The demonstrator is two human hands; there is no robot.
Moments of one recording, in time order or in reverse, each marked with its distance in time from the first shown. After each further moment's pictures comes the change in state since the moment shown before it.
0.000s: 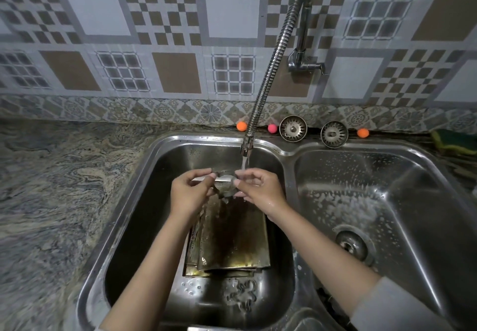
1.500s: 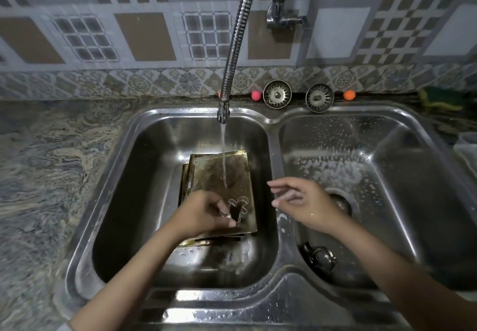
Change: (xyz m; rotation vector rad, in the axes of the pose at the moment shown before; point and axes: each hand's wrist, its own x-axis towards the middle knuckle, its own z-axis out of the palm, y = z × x) left_hand -0.053 -0.050 -0.002 0.747 -0.663 0.096; right_hand -0.095 0.023 -0.105 -0.399 -0.174 -0.011
